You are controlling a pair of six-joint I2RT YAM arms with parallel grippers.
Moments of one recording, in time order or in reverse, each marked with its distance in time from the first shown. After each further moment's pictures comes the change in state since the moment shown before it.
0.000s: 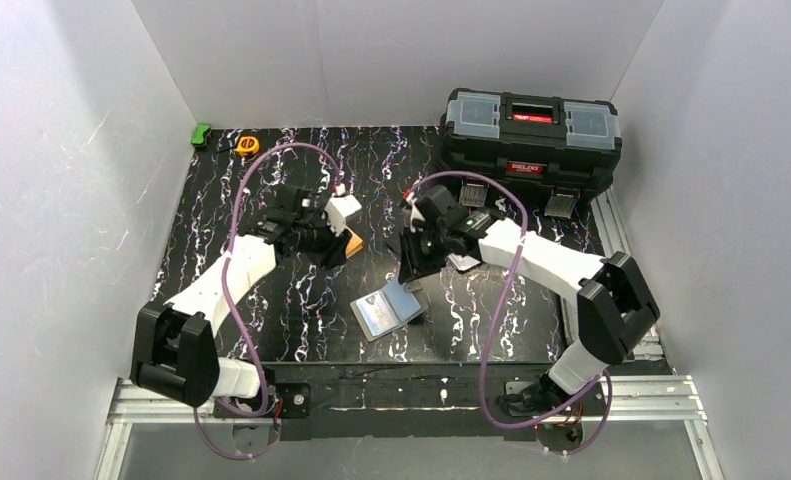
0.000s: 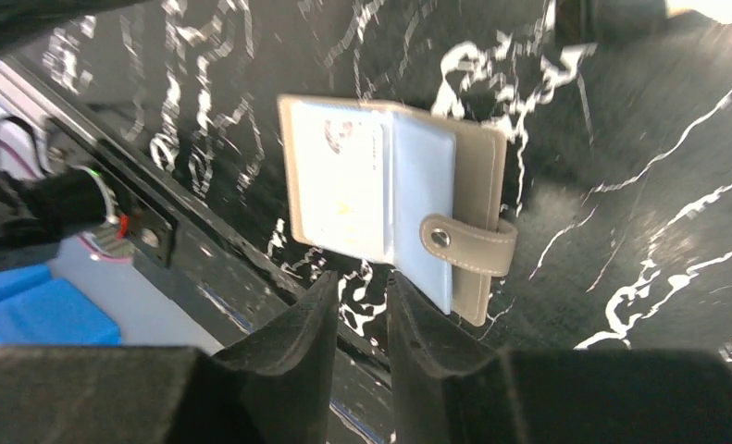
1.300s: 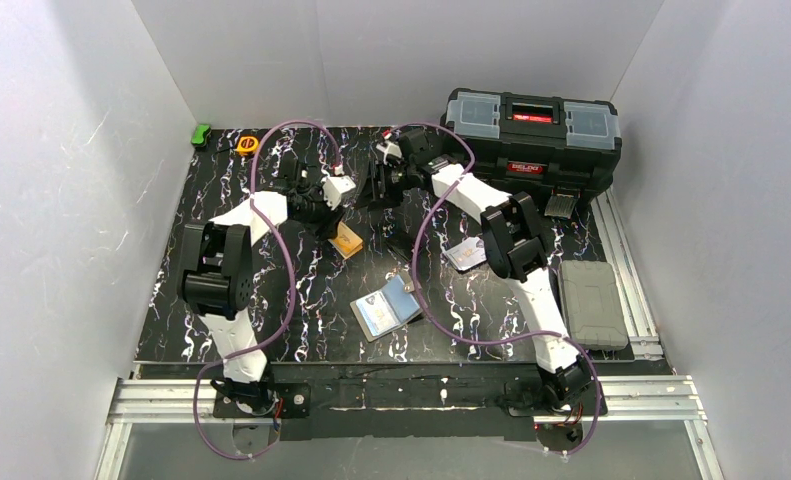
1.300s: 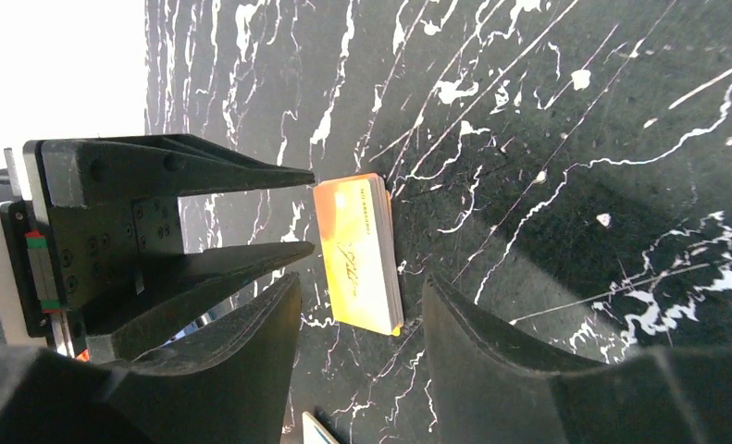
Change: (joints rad) left arm 0.189 0.504 0.293 0.101 0.017 0.223; right arm -0.227 0.818 0.895 0.201 -0.375 0.061
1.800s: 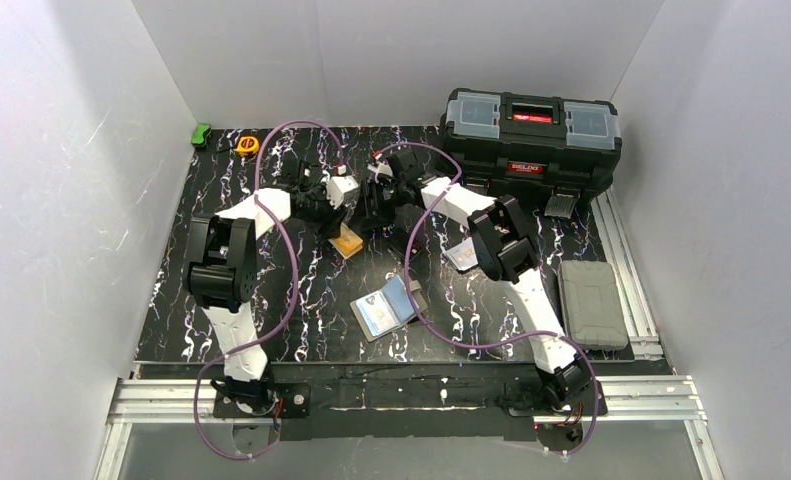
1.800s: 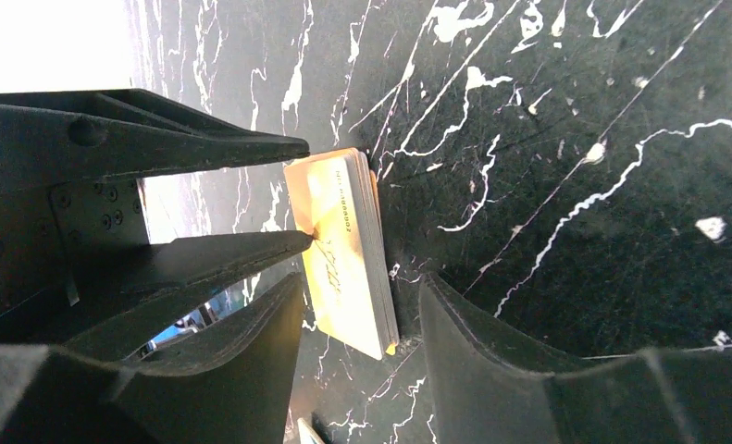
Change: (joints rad) left arm -0.004 0.074 0.044 -0.006 0.035 0.032; right arm 0.042 0.068 -0.045 0.048 -0.029 0.040
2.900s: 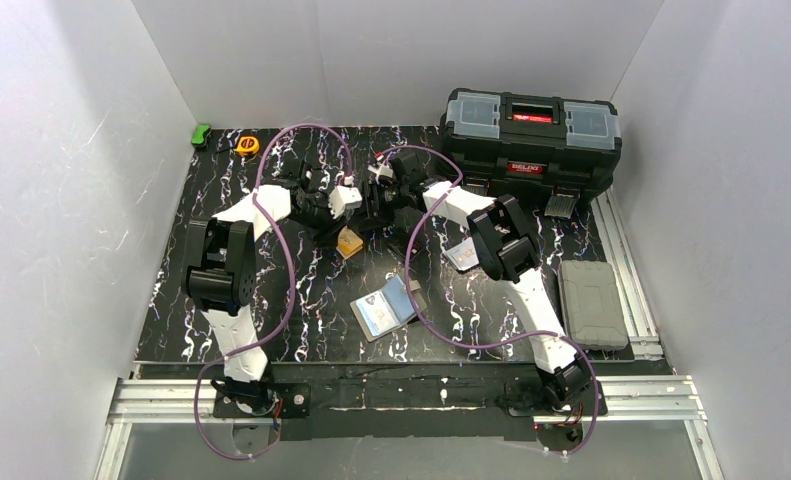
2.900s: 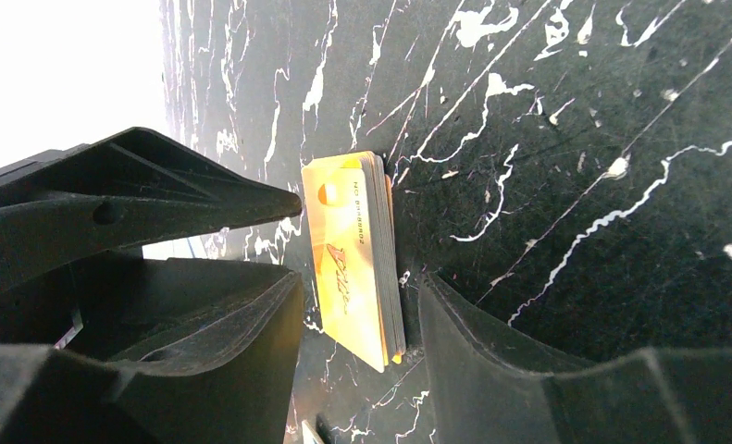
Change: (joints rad) left arm -0.010 -0.022 0.040 -0.224 0.026 0.196; right arm -0.001 0.000 -0.073 0.135 -0.065 0.048
